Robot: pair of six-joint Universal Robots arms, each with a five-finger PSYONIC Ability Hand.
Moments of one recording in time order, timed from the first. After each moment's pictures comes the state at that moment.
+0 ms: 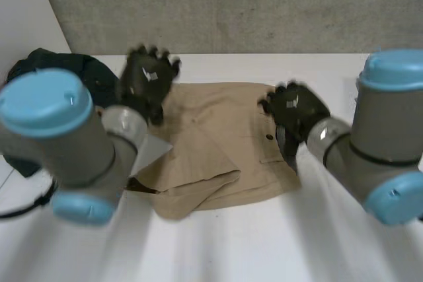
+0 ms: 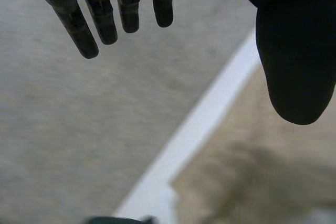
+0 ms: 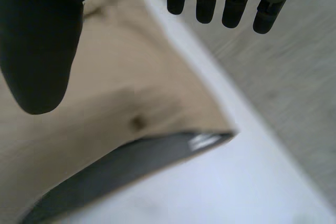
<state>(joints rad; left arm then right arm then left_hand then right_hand) 4.12 -1.94 -1.50 3.44 -1.68 3.69 2.05 -1.14 1.39 0.09 1.47 2.59 0.25 0.26 0.26 0.26 0.09 0.23 0.21 0.22 0.22 0.05</state>
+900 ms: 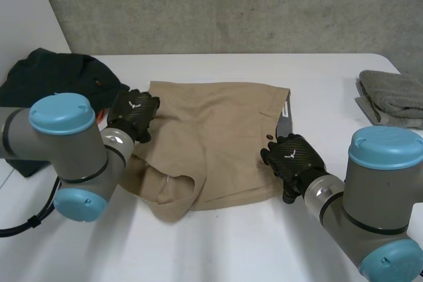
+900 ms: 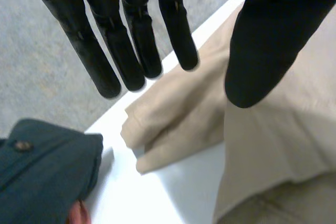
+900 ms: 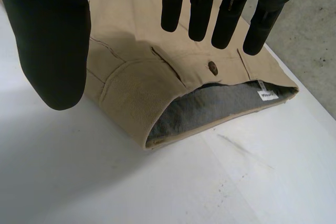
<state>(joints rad) 4.28 -2.14 -1.48 3.47 -1.59 3.57 2.06 -1.13 1.73 -0.18 1.47 2.59 0.76 0.80 0.80 0.80 0.63 0.40 0.39 0.42 0.42 0.26</state>
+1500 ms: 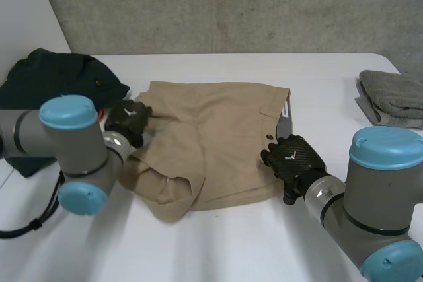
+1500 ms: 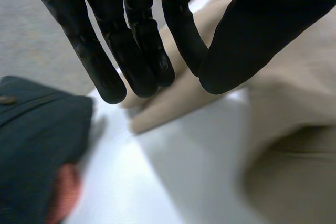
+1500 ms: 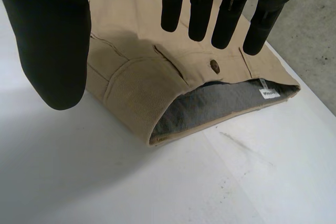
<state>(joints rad) 4.34 -2.27 -1.39 3.44 -1.60 3.58 2.06 -1.14 1.73 -0.17 1.47 2.59 1.17 1.20 1.19 1.20 0.98 0.40 0.39 0.42 0.42 0.26</state>
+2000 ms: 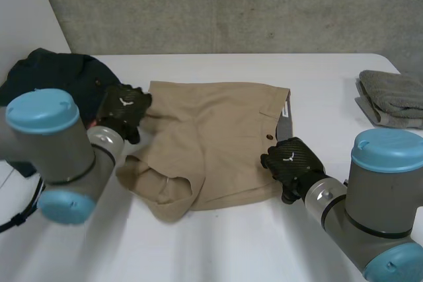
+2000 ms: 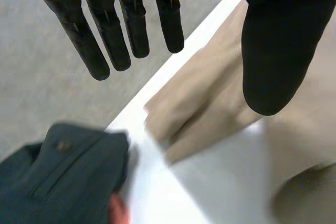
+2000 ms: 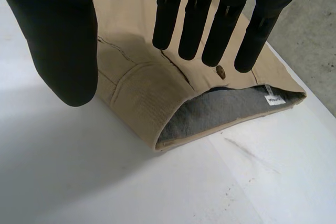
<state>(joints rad) 4.29 -2.03 -1.57 3.46 -1.59 3.65 2.05 -1.15 1.75 -0.18 1.44 2.57 0.51 0.51 0.51 0.50 0.32 0.60 0.60 0.61 0.60 0.43</state>
